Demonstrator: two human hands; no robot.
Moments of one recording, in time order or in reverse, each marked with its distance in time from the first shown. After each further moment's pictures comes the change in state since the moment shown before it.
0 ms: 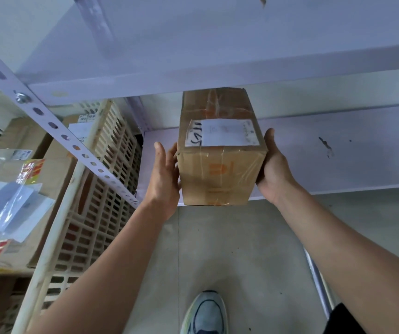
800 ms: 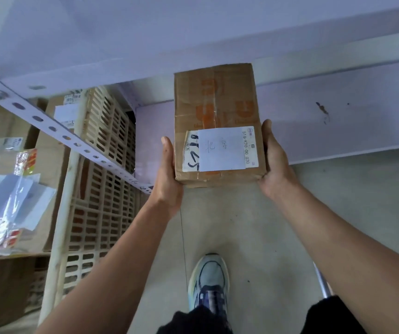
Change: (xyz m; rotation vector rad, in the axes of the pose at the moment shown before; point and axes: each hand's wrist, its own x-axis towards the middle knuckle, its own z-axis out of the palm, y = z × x) left_hand -0.041 -0.010 0.014 0.036 -0.146 -0.039; right_hand -0.050 0.004 0.000 0.076 -0.026 0.095
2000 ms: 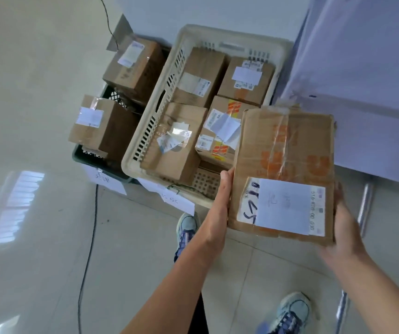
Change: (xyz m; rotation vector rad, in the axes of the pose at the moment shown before) left_hand -0.379 0.187 -0.093 -0.252 0.367 -0.291; right_hand -0.309 -0.018 0.214 -0.202 -0.101 0.310
